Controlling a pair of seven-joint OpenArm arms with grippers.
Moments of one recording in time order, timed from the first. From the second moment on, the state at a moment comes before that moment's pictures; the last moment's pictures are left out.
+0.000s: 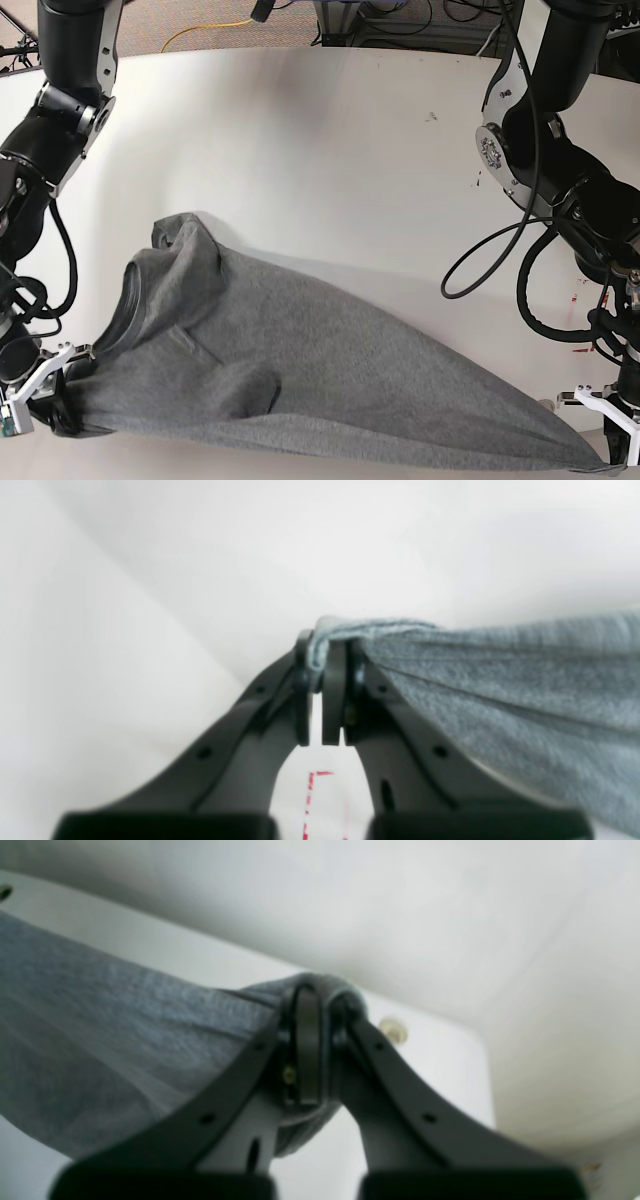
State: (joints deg) left arm -42.5 -6.9 -23.7 110.0 5.3 -37.3 56.8; right arm 33.8 27.3 22.6 99.8 33.4 34.3 -65.0
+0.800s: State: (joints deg) left arm -60.6 -10.3 -23.5 99.2 4.7 -37.2 57.4; right arm 63.4 40.5 -0.2 93.4 33.2 34.5 -64.8
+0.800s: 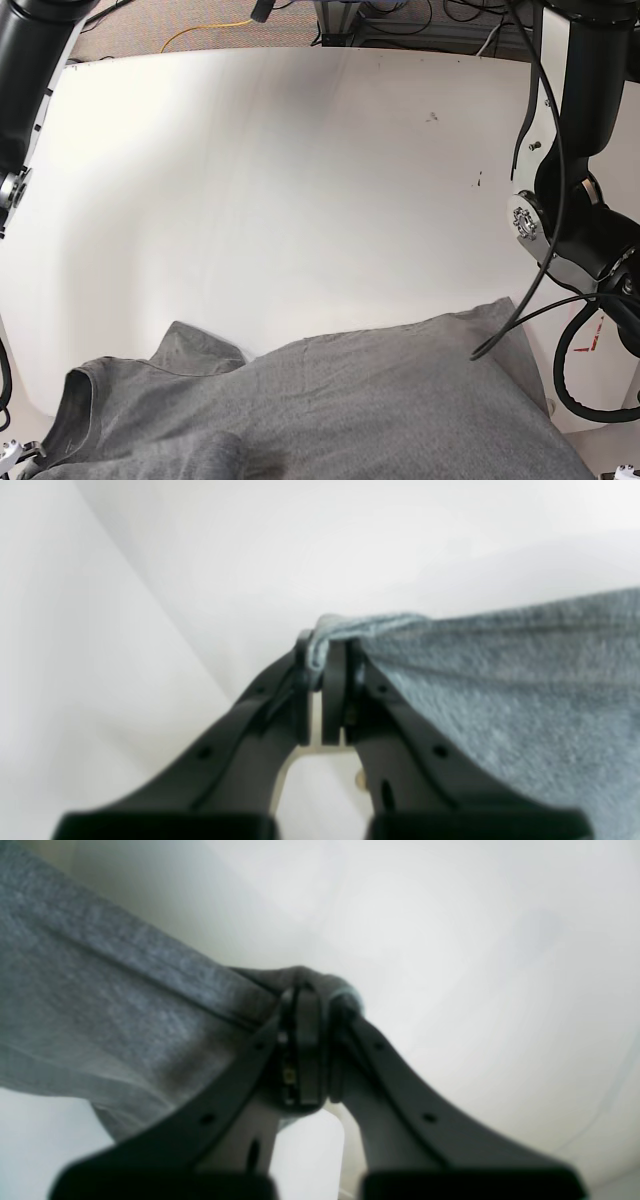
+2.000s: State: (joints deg) left arm -7.9 -1.4 -29.6 114.9 4.0 -43.2 62.9; right arm 0.7 23.8 35.9 110.3 32.7 35.8 -68.5
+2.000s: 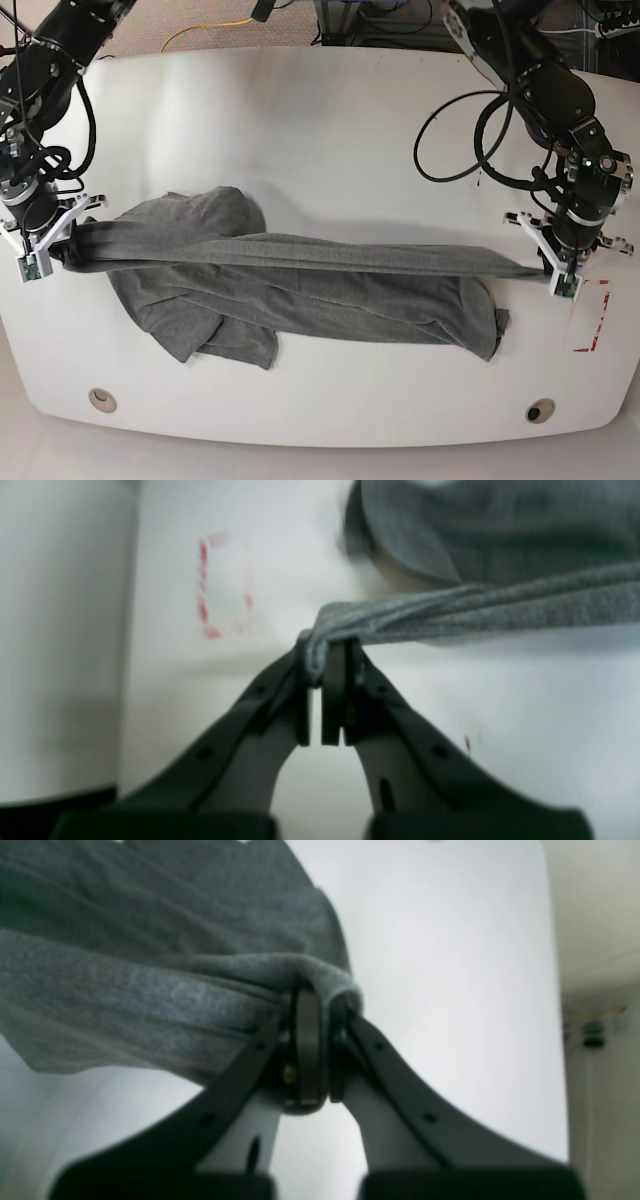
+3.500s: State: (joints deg) left arm 17.9 -1.1 -49.4 114.4 2.9 -43.9 63.1; right arm -28.5 10.5 48.9 110.9 44.1 36.0 -69.1
